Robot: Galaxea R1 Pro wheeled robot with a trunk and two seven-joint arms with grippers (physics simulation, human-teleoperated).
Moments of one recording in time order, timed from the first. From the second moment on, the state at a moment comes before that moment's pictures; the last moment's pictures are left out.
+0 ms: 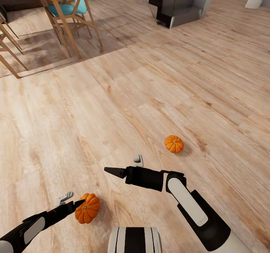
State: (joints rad) left arm -0.56 0.39 -0.52 -0.39 1.02 0.19 -0.51; right arm -0.54 -0.07 0.57 -1.54 -1.20 0.72 0.30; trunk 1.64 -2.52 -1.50
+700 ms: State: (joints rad) left arm -0.56 0.38 -0.52 -0.39 1.01 0.19 -0.51; right arm -0.54 -0.07 0.57 -1.54 -1.20 0.72 0.30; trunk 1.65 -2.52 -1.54
